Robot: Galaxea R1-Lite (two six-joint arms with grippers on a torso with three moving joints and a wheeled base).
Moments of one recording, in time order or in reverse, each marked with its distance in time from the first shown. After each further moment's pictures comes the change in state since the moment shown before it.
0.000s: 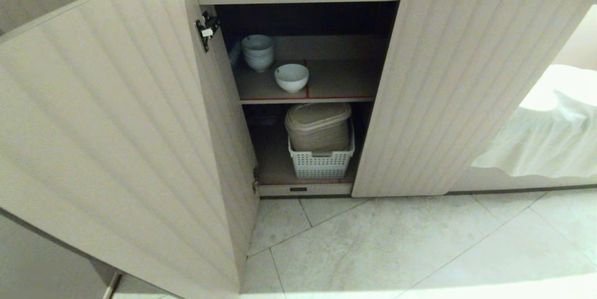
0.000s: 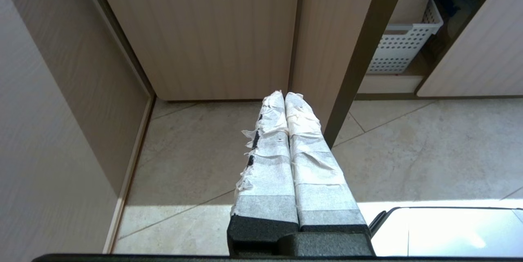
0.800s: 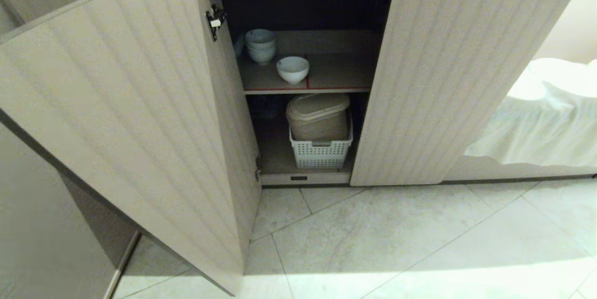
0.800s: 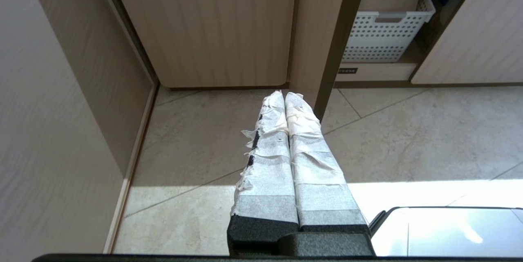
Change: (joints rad) left arm 0.000 0.000 0.000 0.000 -0.002 0.000; right arm 0.000 0.000 0.000 0.000 0.000 0.000
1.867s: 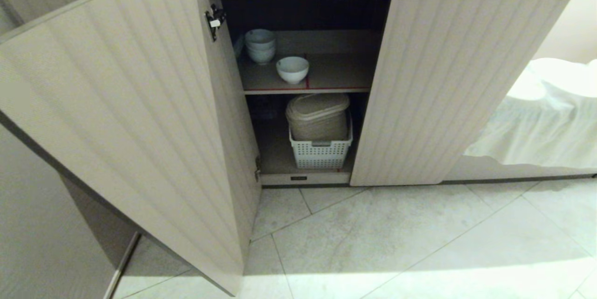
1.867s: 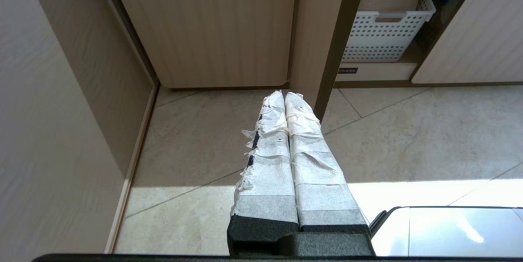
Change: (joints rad) left arm 0.001 0.000 0.000 0.000 0.000 0.004; right arm 0.000 0.000 0.000 0.000 0.000 0.000
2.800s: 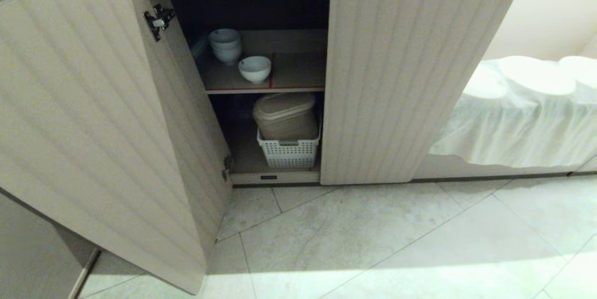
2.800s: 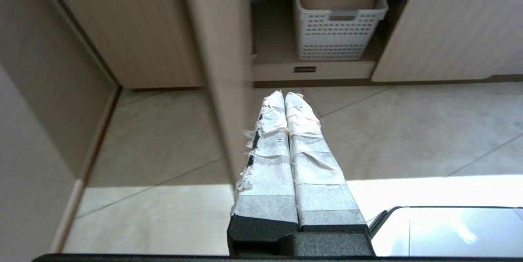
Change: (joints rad) left arm 0.000 0.000 0.000 0.000 0.000 0.002; right arm 0.000 0.000 0.000 0.000 0.000 0.000
